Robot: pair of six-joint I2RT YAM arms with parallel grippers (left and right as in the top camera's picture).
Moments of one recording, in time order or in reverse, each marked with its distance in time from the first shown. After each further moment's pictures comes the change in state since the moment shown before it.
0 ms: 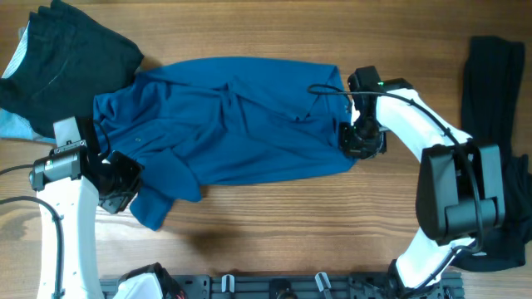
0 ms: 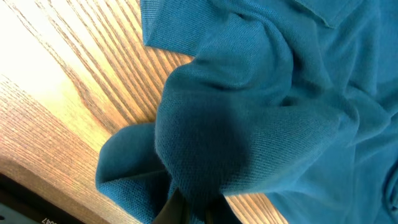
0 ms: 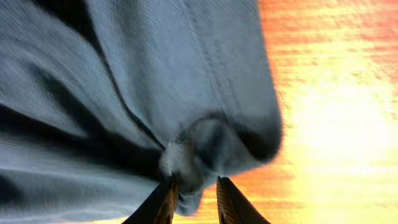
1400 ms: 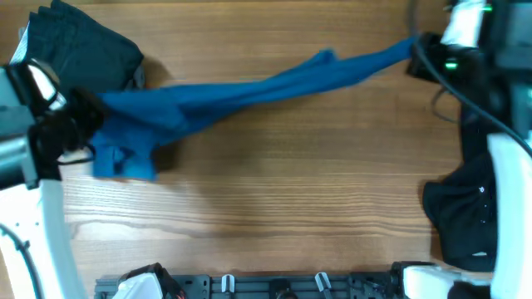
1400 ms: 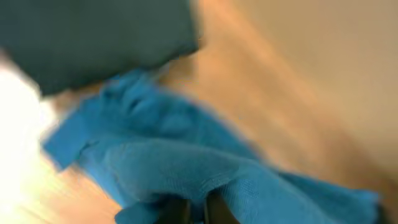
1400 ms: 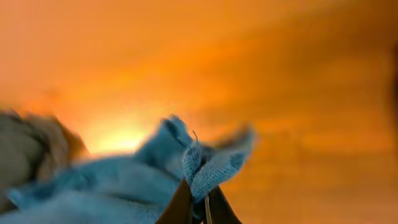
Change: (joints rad) left arm -0.006 0.006 0.586 0.027 0.093 0.225; right arm -0.213 -0.506 0.550 -0.044 -0.132 0.010
